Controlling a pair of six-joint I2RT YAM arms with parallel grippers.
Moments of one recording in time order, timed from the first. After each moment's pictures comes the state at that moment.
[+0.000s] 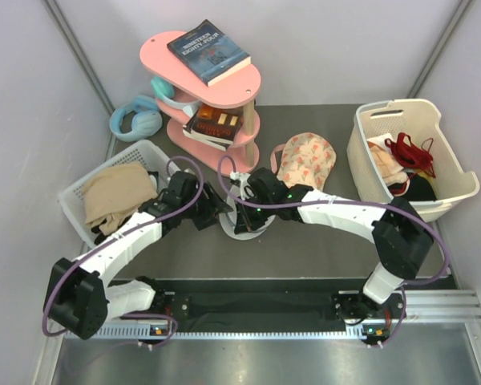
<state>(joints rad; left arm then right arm) -0.47 1.16 0.74 -0.40 0.19 -1.04 0.91 1.64 1.12 -0.29 -0.36 0.42</state>
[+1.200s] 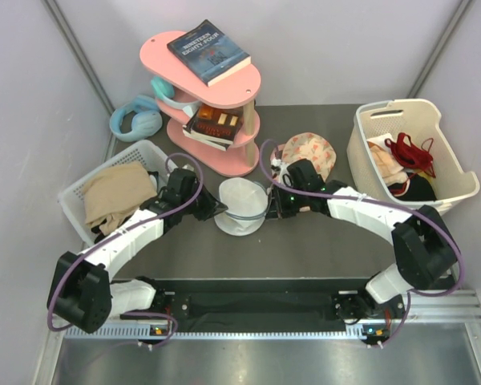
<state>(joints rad) -0.43 1.21 0.73 -0.27 0.21 -1.05 0.65 1.51 0.93 -0.28 -0.38 0.41</state>
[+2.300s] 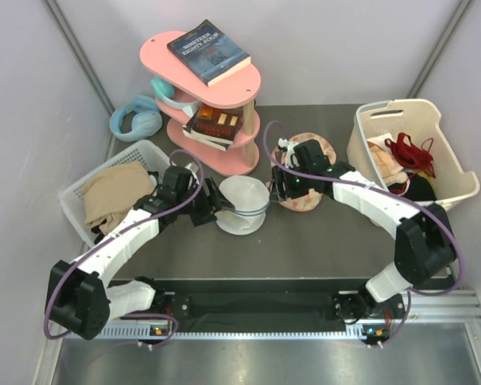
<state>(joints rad) -0.42 1.17 0.76 -0.38 0.34 -0.89 0.55 1.55 1.11 -0.43 -0.26 0.27</state>
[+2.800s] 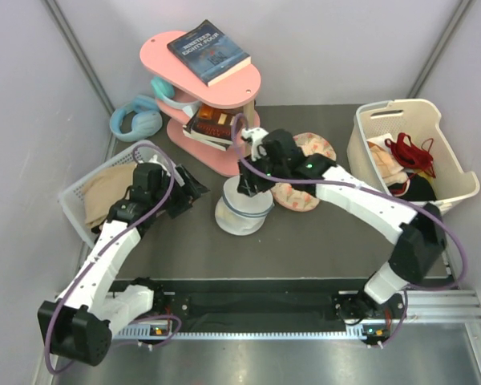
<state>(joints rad) -0.24 0.99 0.84 -0.52 0.23 -0.84 0.78 1.55 1.39 -0.49 -0.17 0.23</state>
